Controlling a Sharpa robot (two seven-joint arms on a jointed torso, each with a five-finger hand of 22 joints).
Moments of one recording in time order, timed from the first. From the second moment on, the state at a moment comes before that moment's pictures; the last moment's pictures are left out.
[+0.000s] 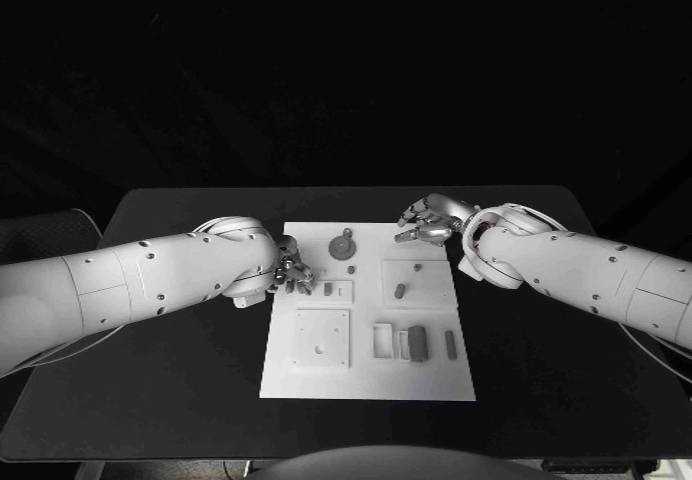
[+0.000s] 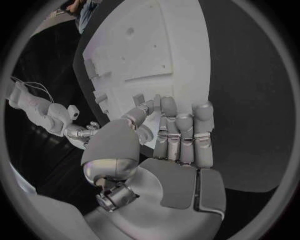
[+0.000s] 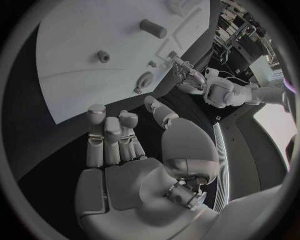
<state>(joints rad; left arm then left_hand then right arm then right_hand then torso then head) 1.29 -0.62 -0.24 1.30 -1.02 0.03 -0.58 0.93 -0.01 0.58 -0.18 0.29 1.15 0.03 0.28 0.66 1.25 -0.05 0.79 0.65 1.07 -0.13 1.37 0.74 0.02 1.24 -0.22 0.83 1.31 1.21 -0.60 -0.11 1.13 -1.14 -0.25 -0.01 0.92 -0.09 0.51 -0.23 0.20 0.75 0.17 0.26 0.42 1.11 0.07 1.18 0.91 1.12 -0.04 1.47 0.89 0.19 1.12 -0.02 0.99 1.31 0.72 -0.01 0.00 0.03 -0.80</state>
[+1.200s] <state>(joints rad) 1.29 -0.61 -0.24 1.29 -1.09 0.02 -0.58 0.93 -0.02 0.57 -0.17 0.28 1.15 0.03 0.32 0.67 1.25 -0.05 0.80 0.66 1.07 -0.13 1.38 0.74 0.02 1.24 -0.22 0.84 1.31 1.21 -0.60 -0.11 1.13 -1.14 -0.25 -0.01 0.92 -0.09 0.51 -0.23 0.20 0.75 0.17 0.26 0.42 1.11 0.07 1.18 0.91 1.12 -0.04 1.47 0.89 0.19 1.11 -0.02 0.99 1.31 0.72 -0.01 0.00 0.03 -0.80</state>
